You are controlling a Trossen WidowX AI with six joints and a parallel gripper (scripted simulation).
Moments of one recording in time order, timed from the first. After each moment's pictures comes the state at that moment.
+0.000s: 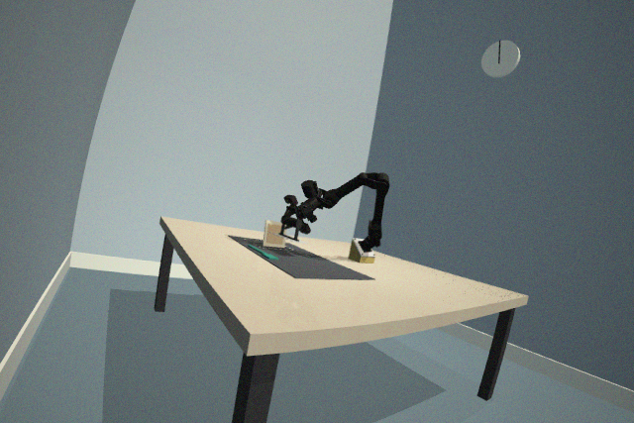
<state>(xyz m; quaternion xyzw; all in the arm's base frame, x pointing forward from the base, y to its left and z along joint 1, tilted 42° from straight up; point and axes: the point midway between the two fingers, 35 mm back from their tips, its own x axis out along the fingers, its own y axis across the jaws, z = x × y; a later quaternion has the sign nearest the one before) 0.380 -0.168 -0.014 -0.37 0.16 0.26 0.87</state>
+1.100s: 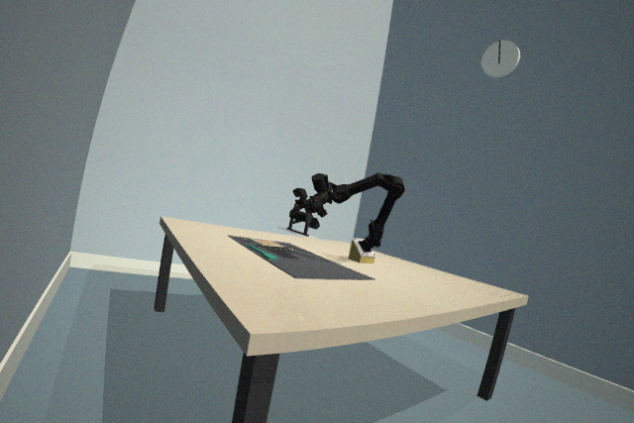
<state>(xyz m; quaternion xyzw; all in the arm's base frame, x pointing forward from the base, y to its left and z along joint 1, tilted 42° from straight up) 0.384 -0.146 0.050 -0.38 0.16 0.26 0.87</state>
